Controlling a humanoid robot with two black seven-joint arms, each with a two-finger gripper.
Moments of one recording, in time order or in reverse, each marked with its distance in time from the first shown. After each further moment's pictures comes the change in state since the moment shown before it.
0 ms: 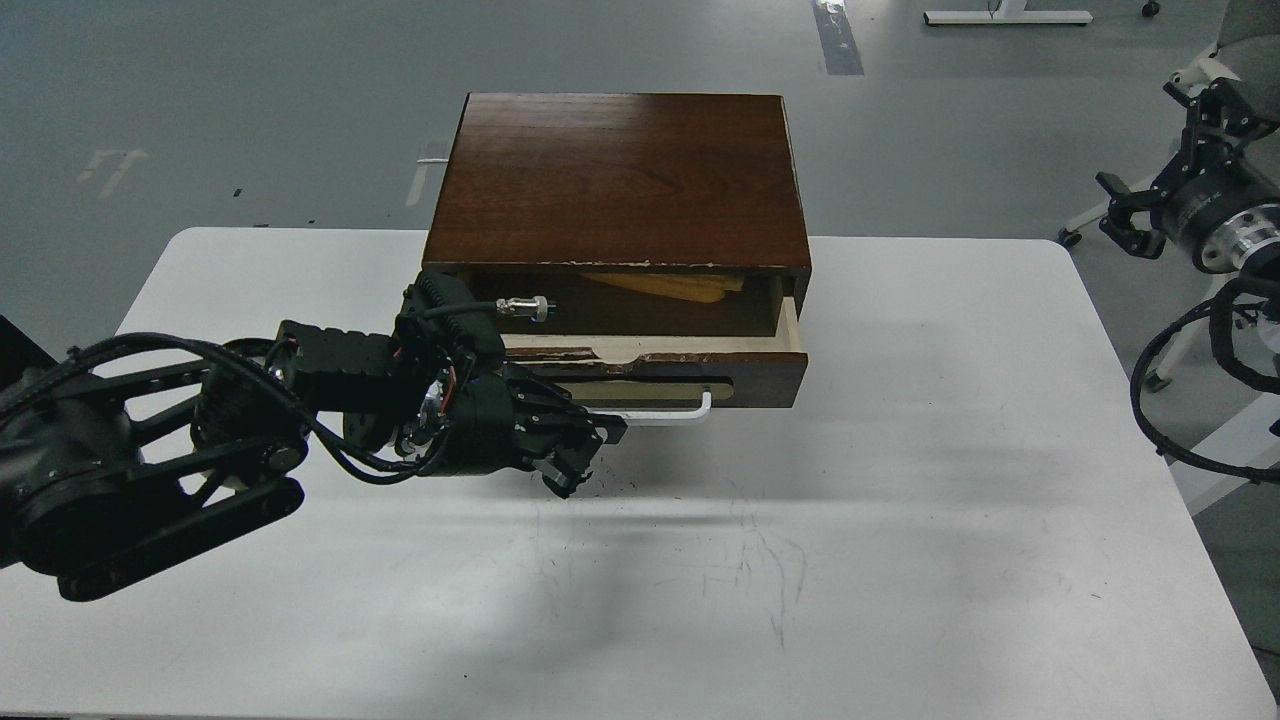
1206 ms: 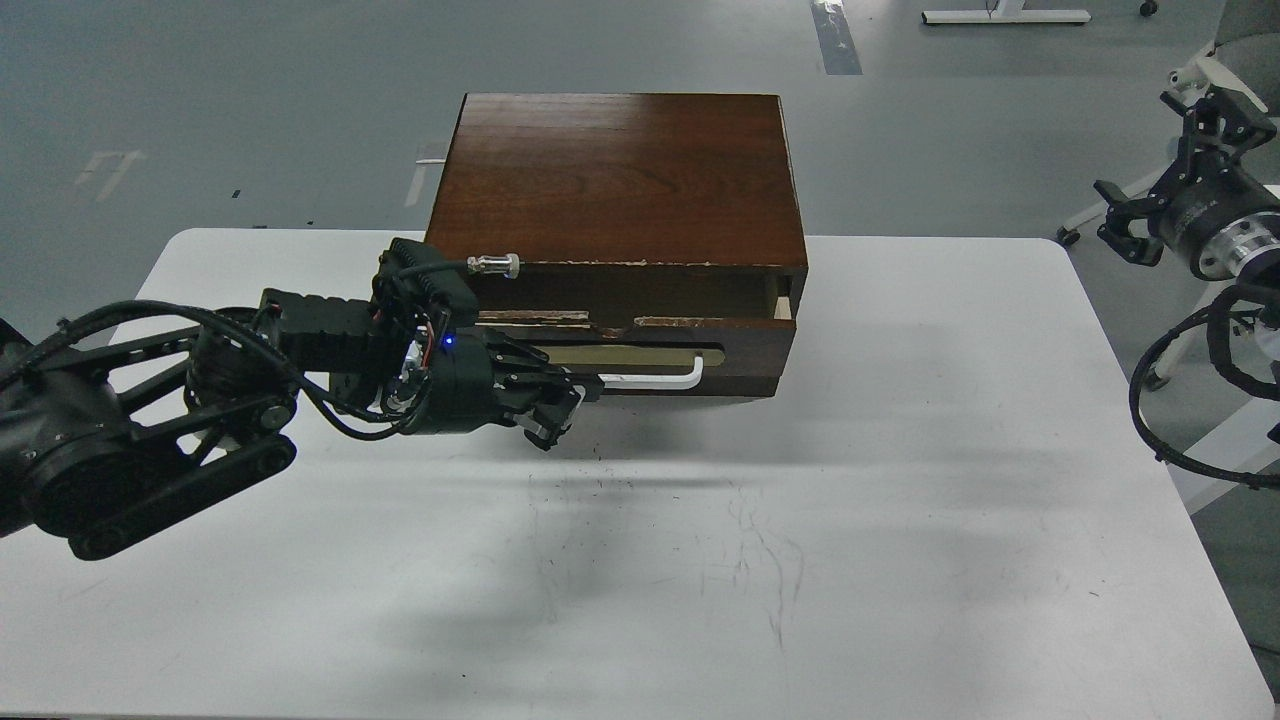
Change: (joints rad) left arm -0.029 -0.002 -0.003 0.163 0.005 0.001 -0.003; right arm -0.007 0.001 -0.002 0.000 0.000 0.000 0.003
